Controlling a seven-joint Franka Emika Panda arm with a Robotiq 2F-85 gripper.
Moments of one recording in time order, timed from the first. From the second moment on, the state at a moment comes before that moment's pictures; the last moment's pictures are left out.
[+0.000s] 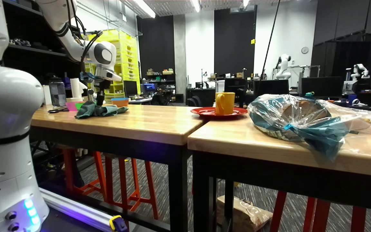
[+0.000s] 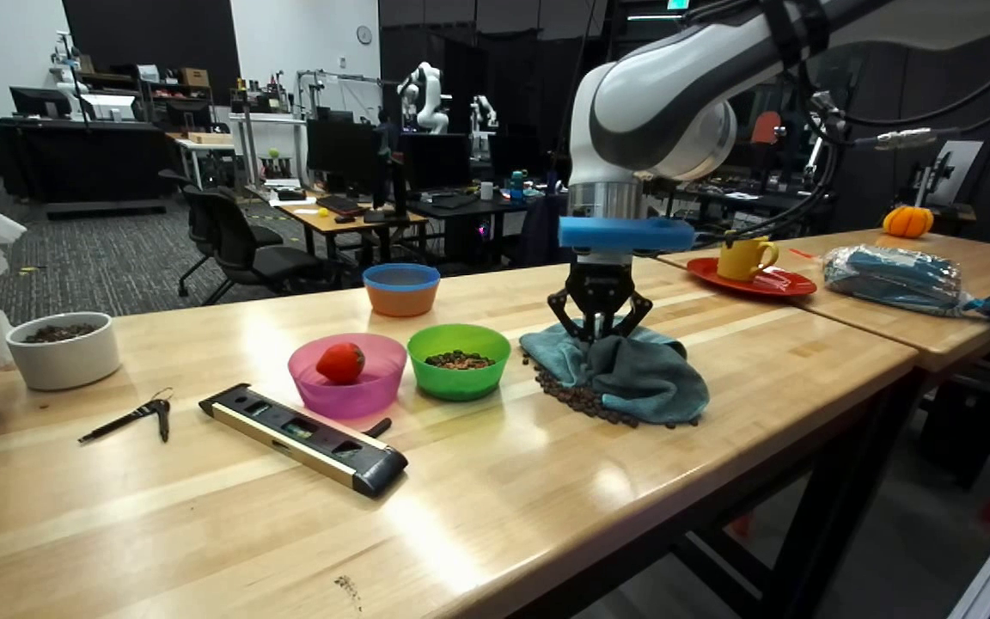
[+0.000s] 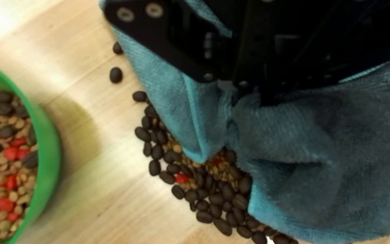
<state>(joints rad) 0.15 0.01 0.17 -2.15 0.18 1.98 0.89</state>
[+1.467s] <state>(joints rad) 0.15 0.01 0.15 -2.13 -0.06 1.98 0.97</state>
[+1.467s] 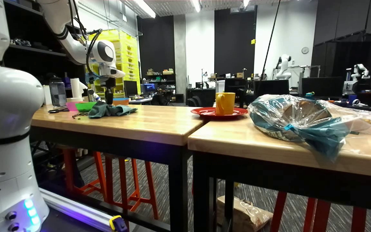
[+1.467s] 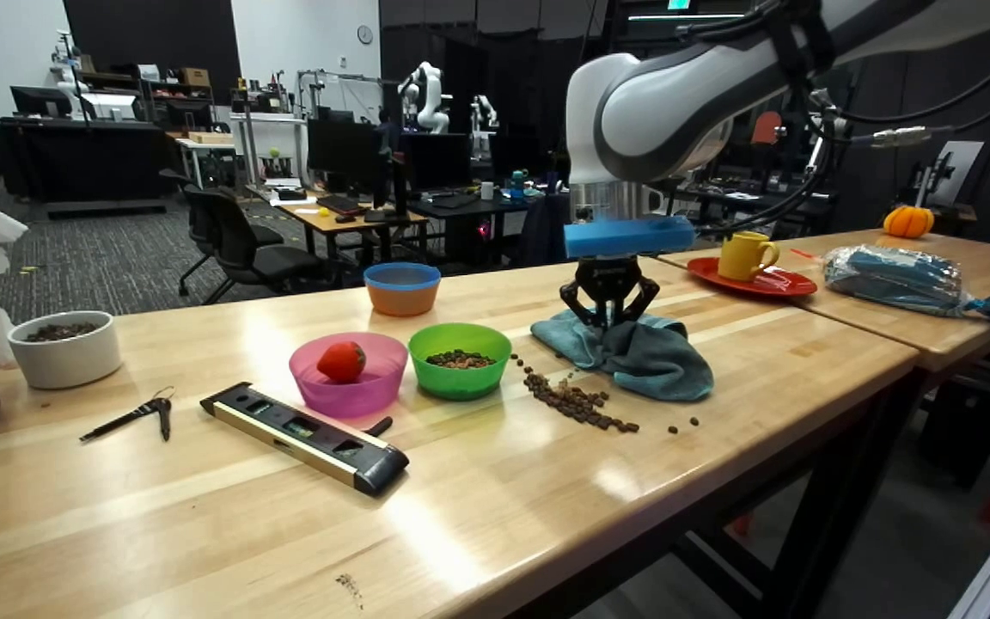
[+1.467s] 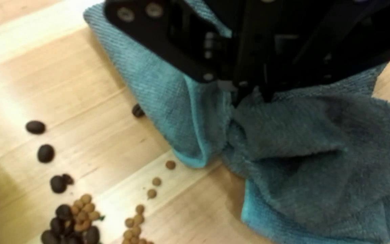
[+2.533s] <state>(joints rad) 0.12 -0.20 0.13 -2.14 -0.04 1.85 0.56</state>
